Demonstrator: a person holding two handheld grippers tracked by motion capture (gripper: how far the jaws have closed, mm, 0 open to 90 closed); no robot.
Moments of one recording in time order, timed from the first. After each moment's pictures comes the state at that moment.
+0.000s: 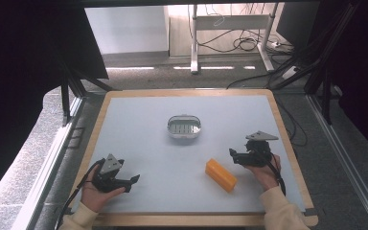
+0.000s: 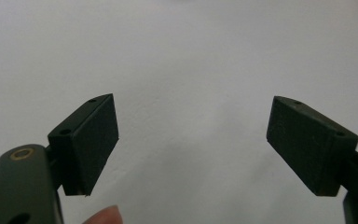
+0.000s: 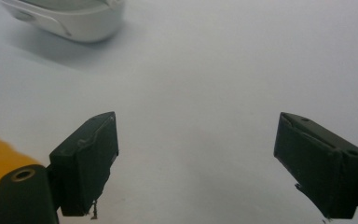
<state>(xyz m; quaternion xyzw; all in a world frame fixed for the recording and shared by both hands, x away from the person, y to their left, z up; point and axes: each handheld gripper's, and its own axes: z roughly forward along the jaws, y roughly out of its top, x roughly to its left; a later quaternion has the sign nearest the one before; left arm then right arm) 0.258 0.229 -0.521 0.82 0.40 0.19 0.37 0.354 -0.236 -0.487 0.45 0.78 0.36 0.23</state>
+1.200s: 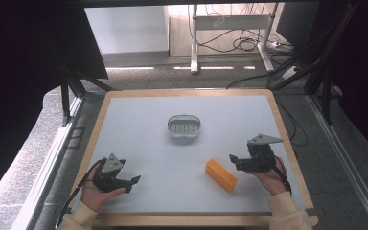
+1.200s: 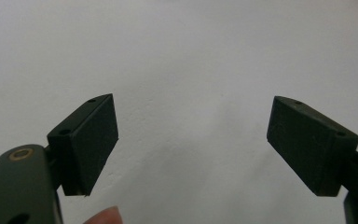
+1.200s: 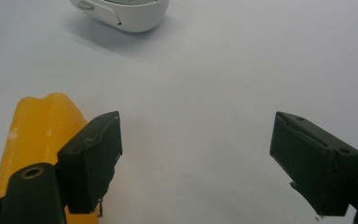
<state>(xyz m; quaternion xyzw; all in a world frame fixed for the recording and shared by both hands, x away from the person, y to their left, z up) 0.257 0.229 -0.520 0.83 0.39 0.18 0.36 0.333 -0.238 -0.469 0.42 0.81 0.37 0.19</state>
